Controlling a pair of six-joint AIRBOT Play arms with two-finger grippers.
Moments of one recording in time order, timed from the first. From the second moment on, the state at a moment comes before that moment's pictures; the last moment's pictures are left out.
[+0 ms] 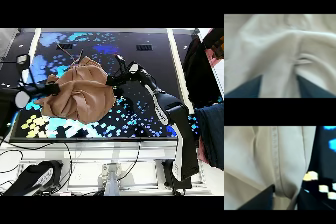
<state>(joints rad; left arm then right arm) -0.10 -0.91 0.92 1.68 -0.86 -1.83 0.36 -2.22 2.01 -0.84 0.97 1.33</state>
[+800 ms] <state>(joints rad) 0.31 -0.80 0.60 1.63 -1.00 -1.79 0.25 -2.07 2.02 -0.98 0.90 1.37</state>
